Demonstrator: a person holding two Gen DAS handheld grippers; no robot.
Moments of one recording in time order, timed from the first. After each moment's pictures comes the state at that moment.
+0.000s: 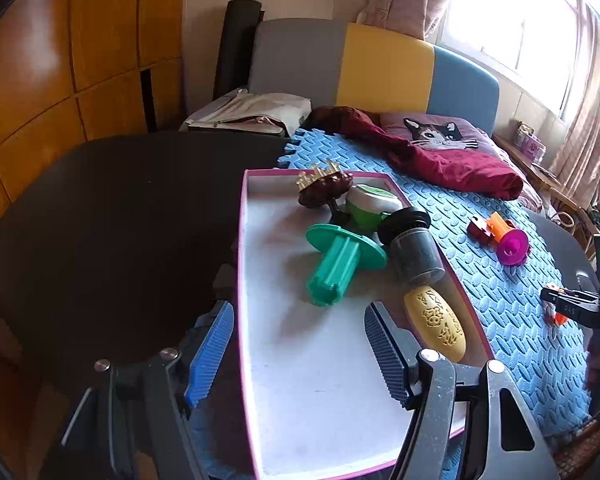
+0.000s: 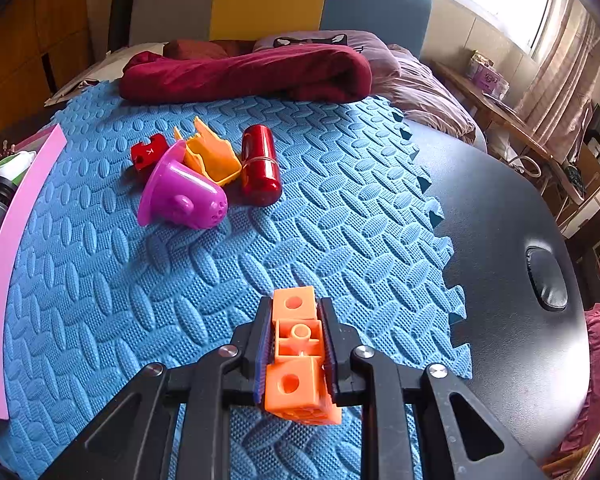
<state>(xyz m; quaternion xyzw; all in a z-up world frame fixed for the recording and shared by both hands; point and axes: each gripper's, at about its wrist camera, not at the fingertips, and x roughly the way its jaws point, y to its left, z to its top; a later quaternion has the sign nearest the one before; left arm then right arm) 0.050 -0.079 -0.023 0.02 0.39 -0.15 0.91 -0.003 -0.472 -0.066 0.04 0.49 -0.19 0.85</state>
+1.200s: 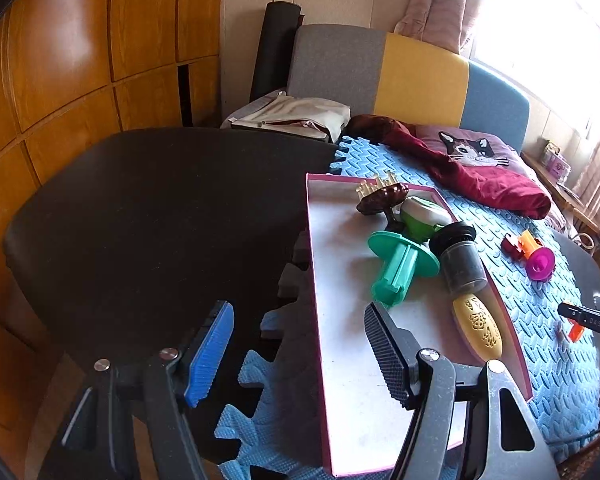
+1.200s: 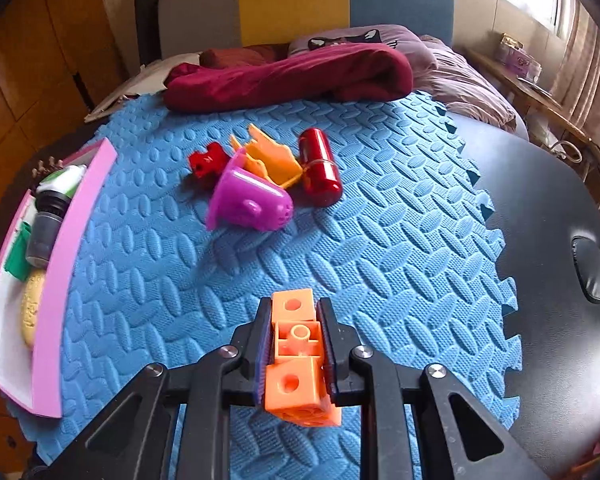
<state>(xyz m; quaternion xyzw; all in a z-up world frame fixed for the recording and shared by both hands) 0.053 -0.039 -0.022 0.00 0.39 -0.10 0.92 -0.004 -0.459 -0.056 0.11 0.47 -0.10 0.87</state>
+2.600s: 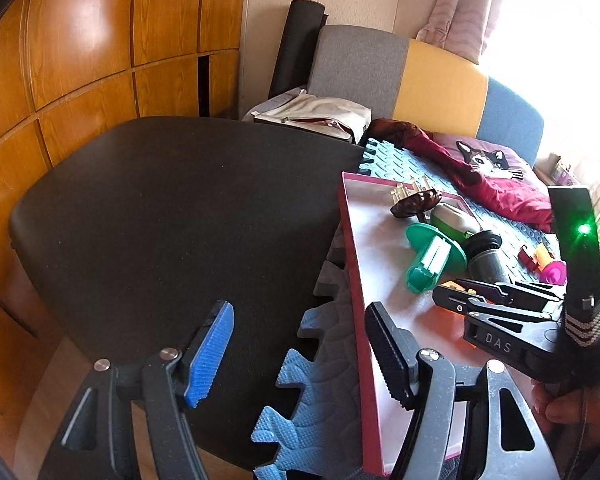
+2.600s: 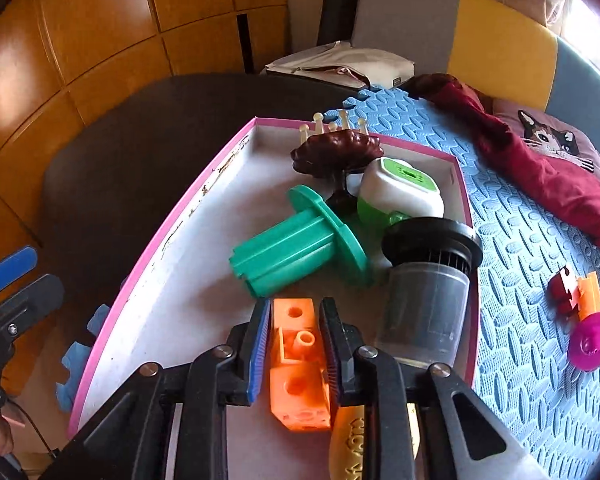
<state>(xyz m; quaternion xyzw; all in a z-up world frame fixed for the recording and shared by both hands) 0.061 -0.006 -0.032 -0.03 0.39 -0.08 0.92 0.096 -0.196 -0.059 -0.01 0.47 0.10 0.88</state>
